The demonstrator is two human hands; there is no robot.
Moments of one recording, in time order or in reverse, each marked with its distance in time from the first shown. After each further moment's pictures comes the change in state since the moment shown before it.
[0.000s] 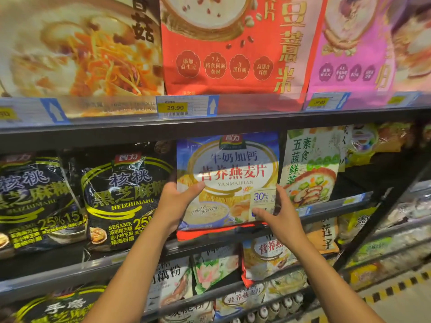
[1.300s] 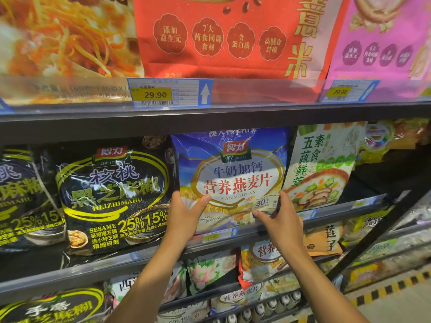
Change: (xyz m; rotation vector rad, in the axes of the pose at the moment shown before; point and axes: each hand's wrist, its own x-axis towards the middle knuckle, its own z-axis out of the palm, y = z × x) left_hand -0.003 -0.041 0.037 0.365 0.240 -0.008; right_hand 0.030 0.043 0.018 -0.408 0.184 0.081
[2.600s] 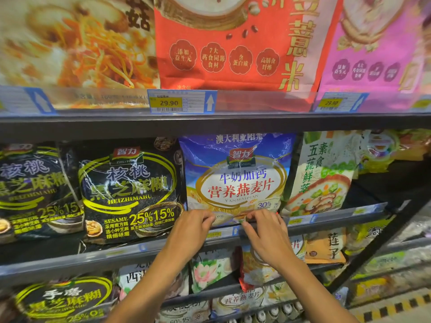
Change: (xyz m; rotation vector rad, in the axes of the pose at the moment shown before) left_hand -0.028 -0.012 -0.007 0.714 -0.204 0.405; right_hand -0.032 -0.011 0.000 -0.260 -0.229 -0.353
